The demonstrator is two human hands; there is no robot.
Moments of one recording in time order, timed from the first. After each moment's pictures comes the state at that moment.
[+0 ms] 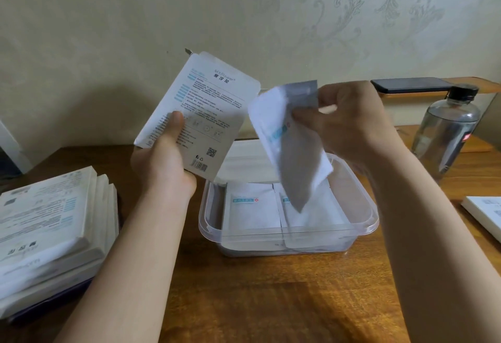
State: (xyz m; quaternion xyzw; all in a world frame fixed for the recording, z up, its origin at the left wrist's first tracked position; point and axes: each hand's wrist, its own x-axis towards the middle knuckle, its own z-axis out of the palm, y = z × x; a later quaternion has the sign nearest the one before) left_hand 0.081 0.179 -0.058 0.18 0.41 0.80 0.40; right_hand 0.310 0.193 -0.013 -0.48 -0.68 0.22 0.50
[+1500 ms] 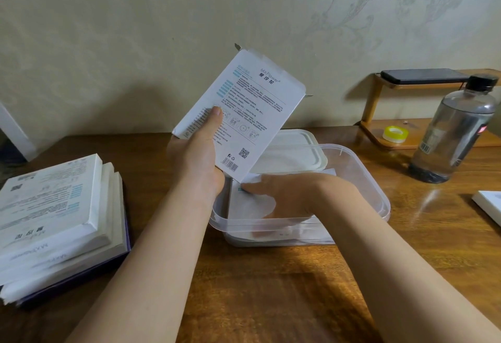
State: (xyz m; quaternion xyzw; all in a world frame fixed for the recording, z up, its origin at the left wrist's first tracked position) left_hand 0.105 0.182 -0.069 0.22 0.41 0.75 0.47; right_hand 0.252 0.199 -0.089 -0.45 -0.86 0.17 -0.16
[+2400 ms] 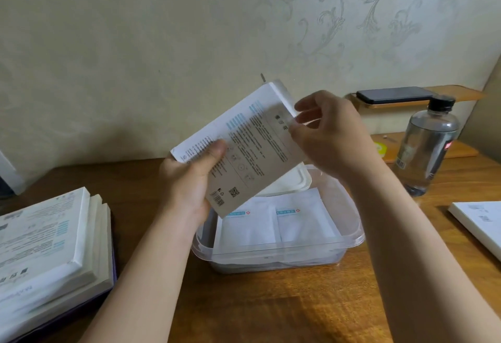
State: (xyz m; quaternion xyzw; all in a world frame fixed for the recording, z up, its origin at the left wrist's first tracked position) left_hand 0.110 0.181 -0.067 0.34 0.41 0.72 0.44; right_hand 0.309 0.188 -0.006 -0.54 -0.67 0.16 0.48
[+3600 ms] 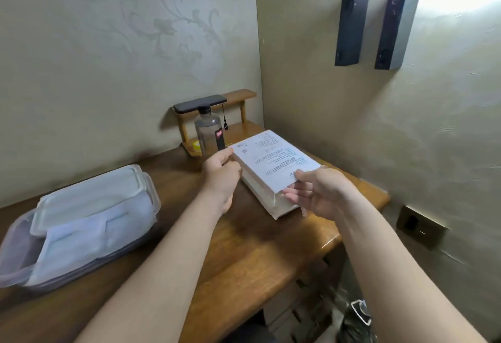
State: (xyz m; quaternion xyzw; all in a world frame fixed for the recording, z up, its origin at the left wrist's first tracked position) left_hand 0.449 0.112 -0.081 0.53 0.44 0.46 0.56; right_hand 0.601 -0.003 -0.065 -0.60 -0.15 0.53 0.58
